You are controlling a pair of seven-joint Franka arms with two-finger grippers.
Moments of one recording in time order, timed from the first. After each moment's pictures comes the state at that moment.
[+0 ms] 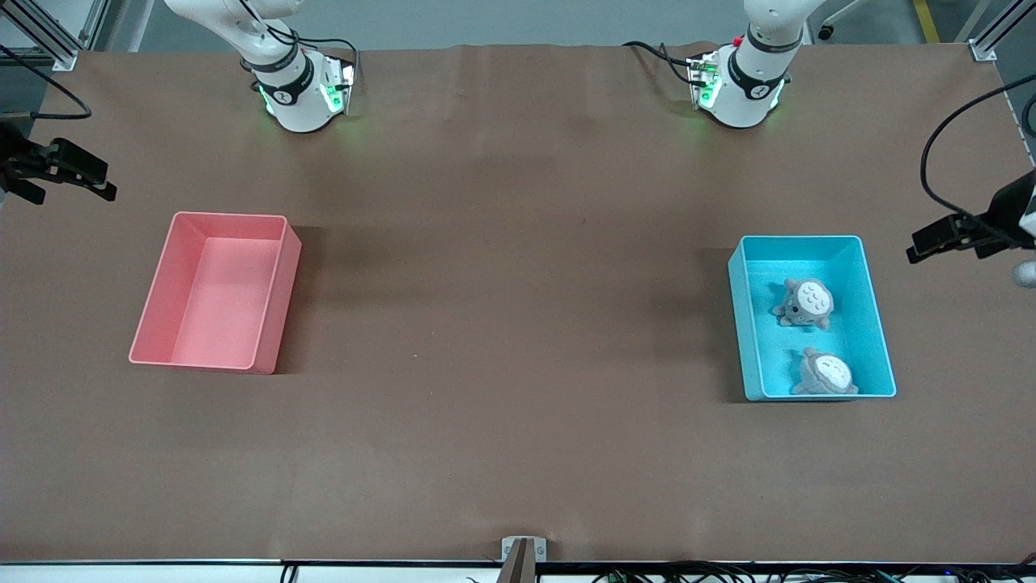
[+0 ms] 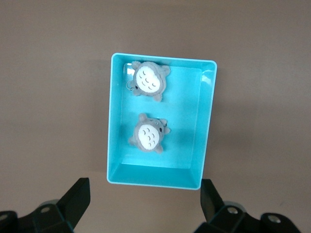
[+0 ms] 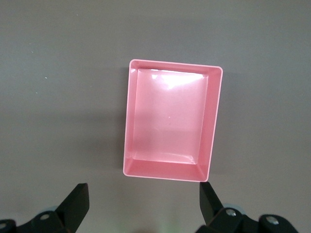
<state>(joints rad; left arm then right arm) 0.63 0.07 -0.60 -1.58 0.04 1.63 -0.04 0.02 -0.10 -0.10 -1.67 0.00 1.54 -0.11</state>
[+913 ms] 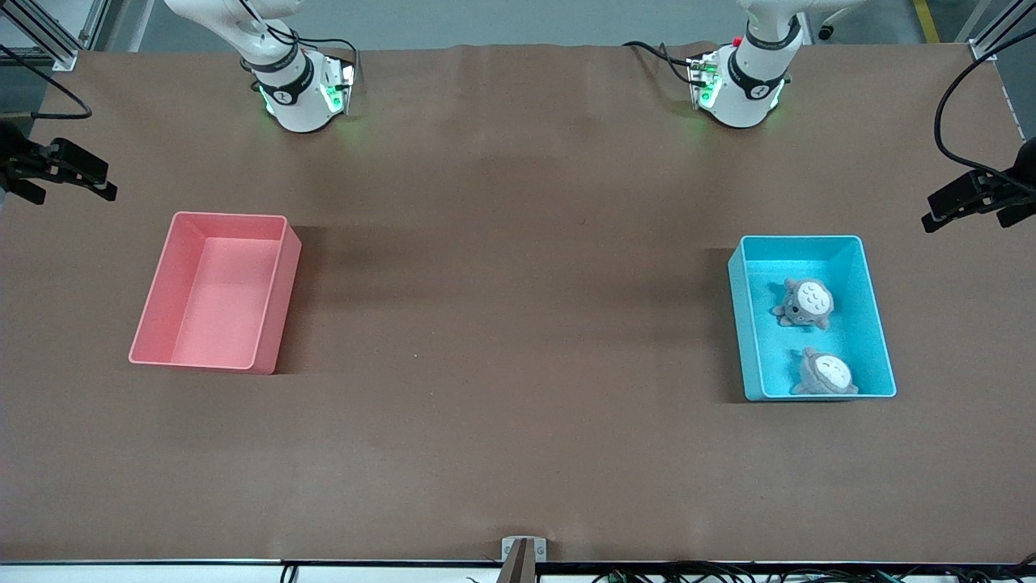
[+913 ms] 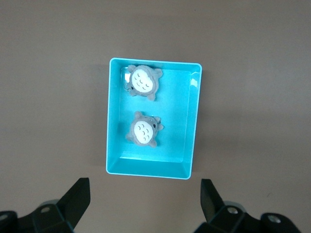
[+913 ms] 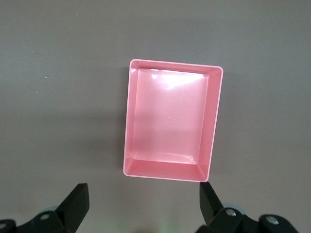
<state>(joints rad) 0.04 0.03 -0.02 -1.51 0.00 1.56 -0.04 0.02 -0.10 -0.10 -1.67 0.00 1.54 -0.11</state>
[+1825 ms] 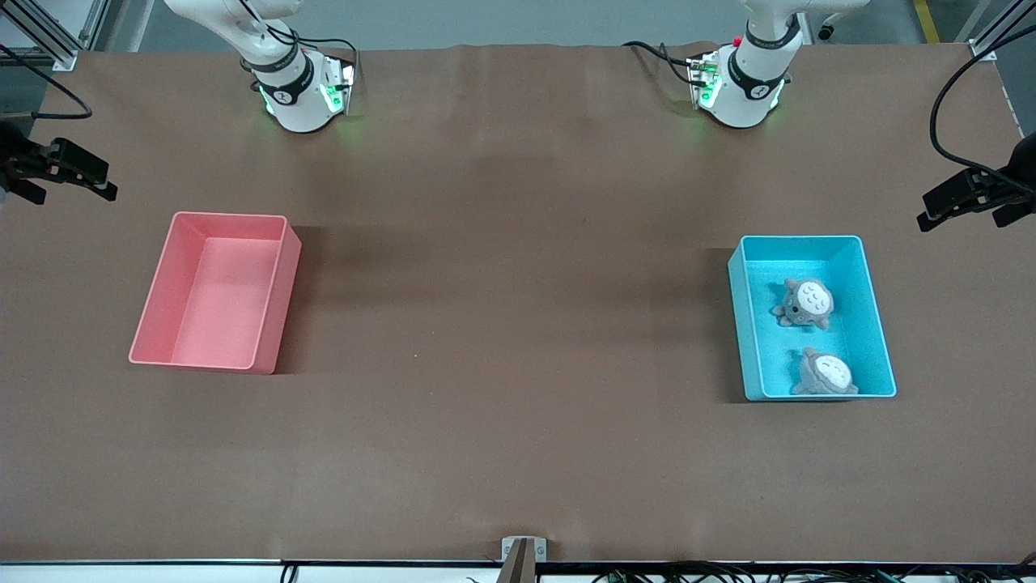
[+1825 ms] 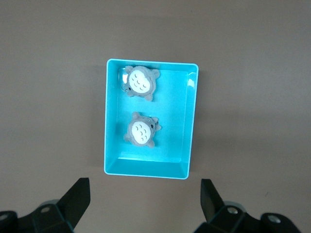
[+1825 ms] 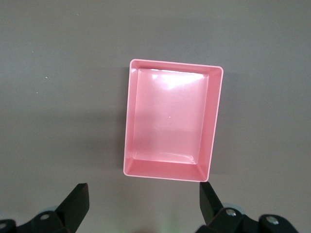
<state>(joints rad) -0.05 0.03 0.07 -1.51 -0.01 1.56 -0.04 0.02 -0.10 -0.10 -1.67 0.00 1.54 -0.11</state>
